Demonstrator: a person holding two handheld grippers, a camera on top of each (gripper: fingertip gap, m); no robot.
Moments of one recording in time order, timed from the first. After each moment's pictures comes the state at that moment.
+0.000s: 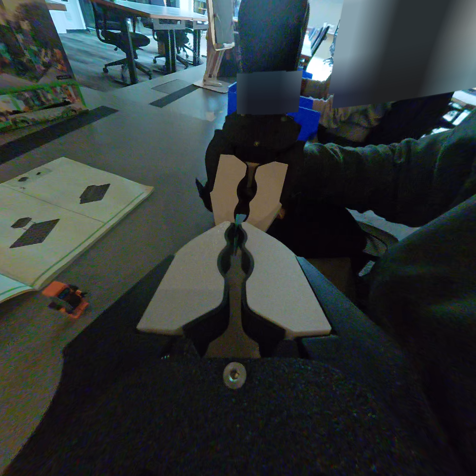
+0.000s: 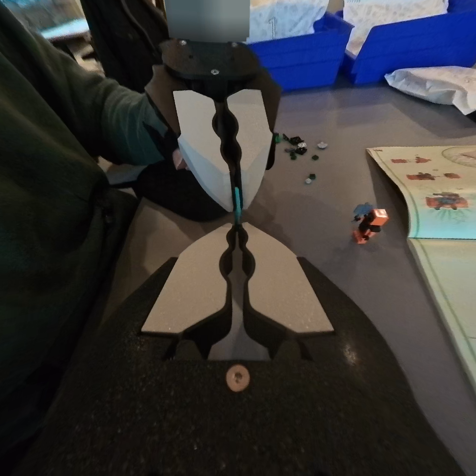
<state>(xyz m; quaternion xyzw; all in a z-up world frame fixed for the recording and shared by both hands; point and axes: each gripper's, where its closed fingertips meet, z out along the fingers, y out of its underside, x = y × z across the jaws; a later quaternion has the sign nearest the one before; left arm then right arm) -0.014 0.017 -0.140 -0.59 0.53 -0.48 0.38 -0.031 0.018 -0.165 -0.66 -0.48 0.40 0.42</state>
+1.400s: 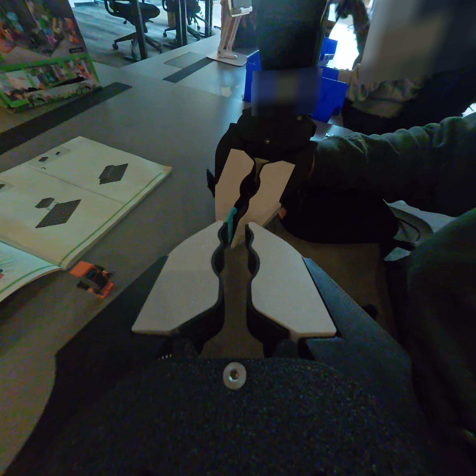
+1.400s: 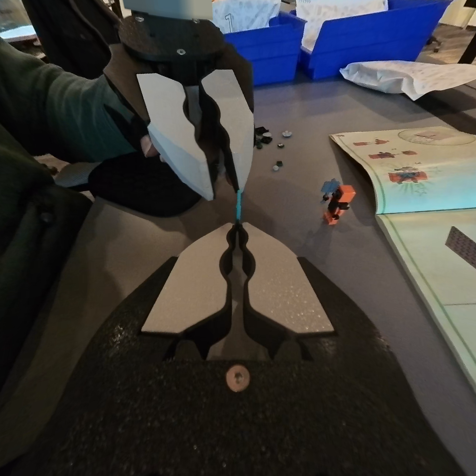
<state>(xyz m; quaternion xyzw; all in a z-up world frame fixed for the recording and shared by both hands) -0.018 0.036 -0.161 -0.61 0.54 -0.44 0.37 -0.024 0.043 -0.190 -0.68 -0.45 0.36 0.45</state>
